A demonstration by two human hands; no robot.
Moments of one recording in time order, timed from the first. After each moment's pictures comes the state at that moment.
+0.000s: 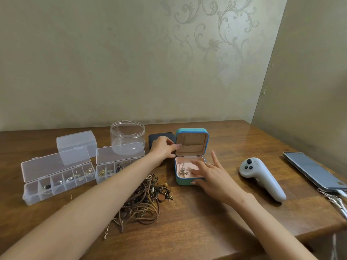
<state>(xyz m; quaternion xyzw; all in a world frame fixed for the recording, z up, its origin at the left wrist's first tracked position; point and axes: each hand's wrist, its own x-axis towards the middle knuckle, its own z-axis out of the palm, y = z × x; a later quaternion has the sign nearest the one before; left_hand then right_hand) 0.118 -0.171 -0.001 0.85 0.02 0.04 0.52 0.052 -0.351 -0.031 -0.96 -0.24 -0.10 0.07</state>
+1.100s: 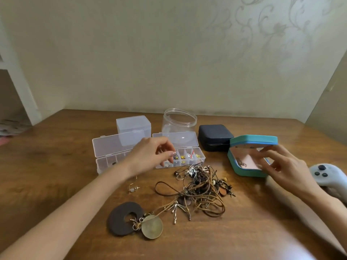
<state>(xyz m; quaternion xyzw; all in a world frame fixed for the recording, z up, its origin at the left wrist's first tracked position) -0.009 -0.001 0.010 0.92 -0.13 0.08 0.37 0.071 -0.360 -0.037 -0.93 -0.21 -0.26 0.18</state>
